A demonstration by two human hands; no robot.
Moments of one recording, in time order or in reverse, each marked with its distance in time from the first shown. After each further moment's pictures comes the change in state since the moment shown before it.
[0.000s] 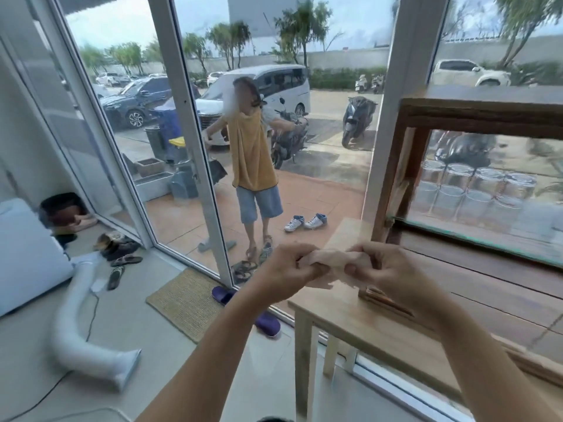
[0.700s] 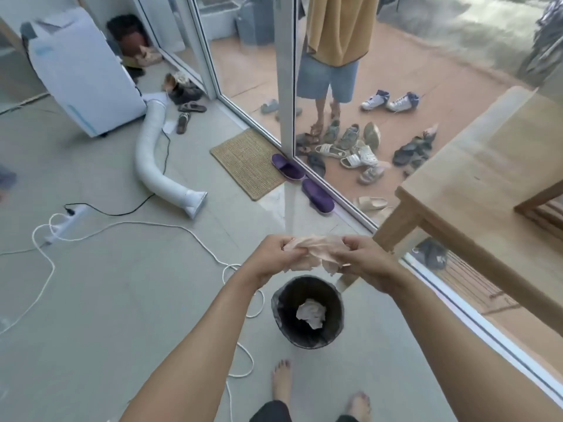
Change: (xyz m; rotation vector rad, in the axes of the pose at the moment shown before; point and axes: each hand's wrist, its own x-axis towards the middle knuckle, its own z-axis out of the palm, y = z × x) left_hand -0.192 -0.232 0.000 -0.363 0.225 -0.801; right_hand 0.021 0.164 0.247 0.355 -0.465 0.641
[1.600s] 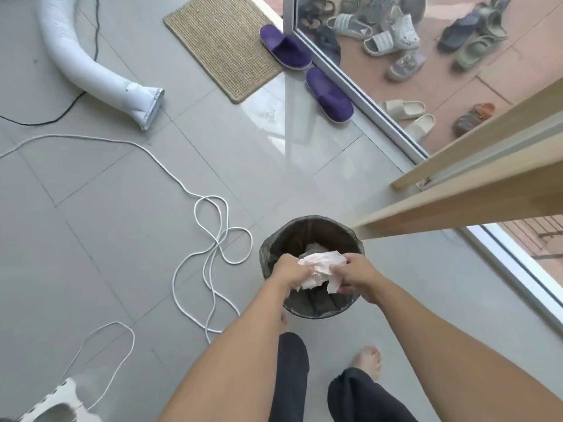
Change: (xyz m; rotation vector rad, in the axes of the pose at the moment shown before) left_hand 0.182 -0.377 0.100 0.081 0.020 -0.733; right_hand 0.223 0.360 0.008 -0.099 0.145 0.608
